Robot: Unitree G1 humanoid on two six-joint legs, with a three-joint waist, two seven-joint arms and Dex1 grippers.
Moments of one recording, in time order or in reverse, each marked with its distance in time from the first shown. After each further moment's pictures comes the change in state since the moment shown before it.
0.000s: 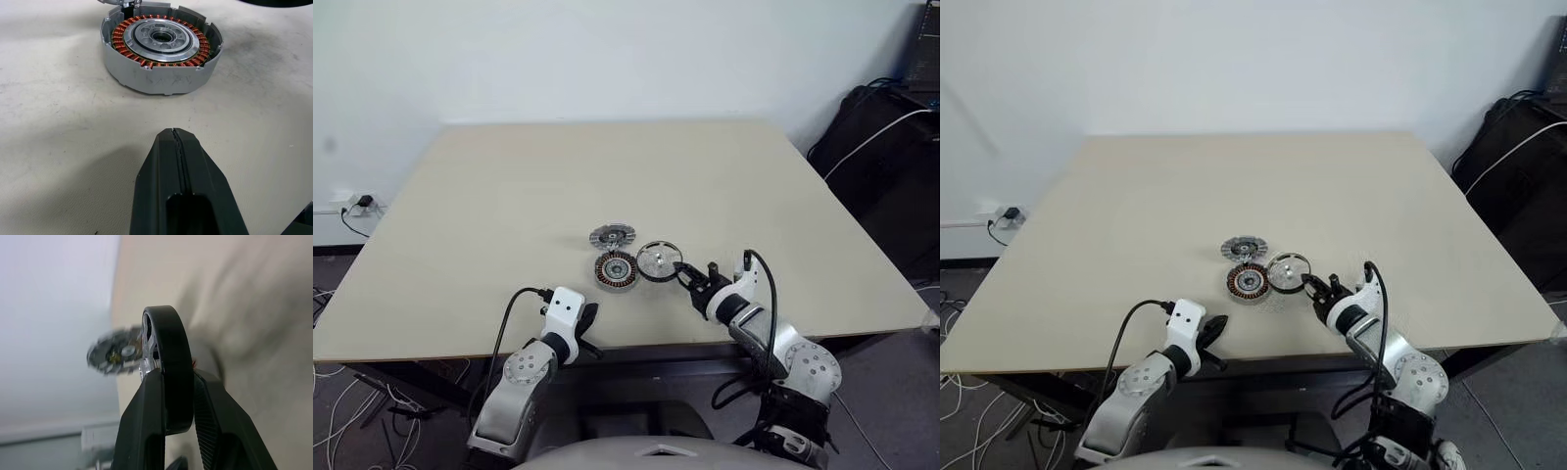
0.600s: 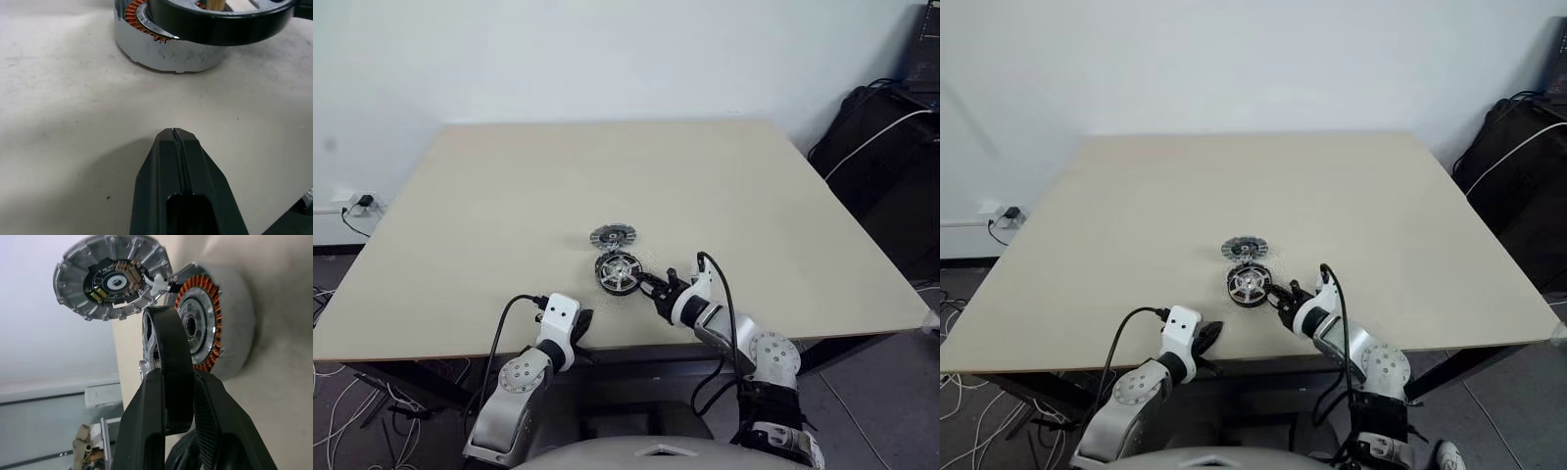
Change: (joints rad) left arm 0.041 0.008 0.015 -0.002 0.001 -0.004 0.008; right arm -0.027 -0.011 0.222 0.146 -0.002 -0.096 0.035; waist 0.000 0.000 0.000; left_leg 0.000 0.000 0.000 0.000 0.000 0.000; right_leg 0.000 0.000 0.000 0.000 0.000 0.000
